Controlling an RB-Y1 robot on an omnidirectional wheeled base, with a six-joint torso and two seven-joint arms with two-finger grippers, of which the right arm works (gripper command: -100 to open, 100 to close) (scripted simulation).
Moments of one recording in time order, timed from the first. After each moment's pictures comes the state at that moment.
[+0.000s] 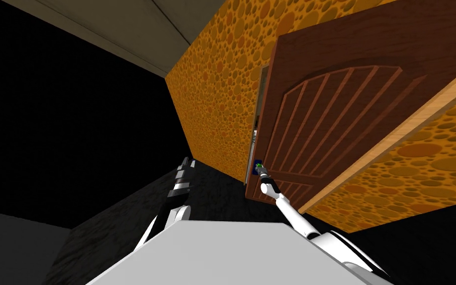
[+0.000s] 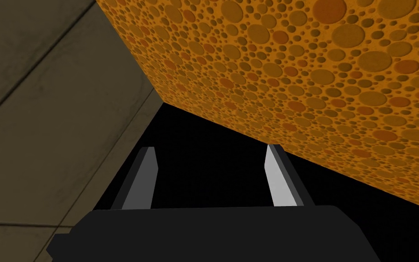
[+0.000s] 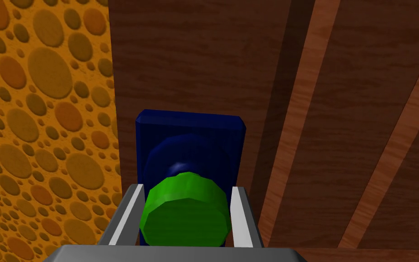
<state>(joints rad) -0.23 -0.37 0.17 -0.95 -0.87 -0.47 -1.14</state>
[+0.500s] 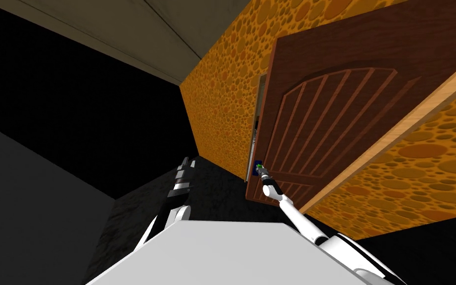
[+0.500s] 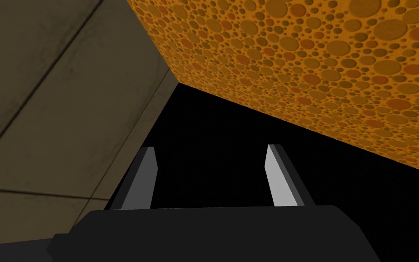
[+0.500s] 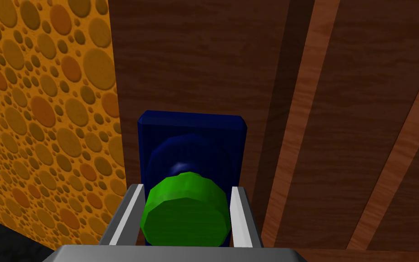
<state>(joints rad) -0.20 -0.43 0.24 -0.98 -0.88 -0.47 -1.23</state>
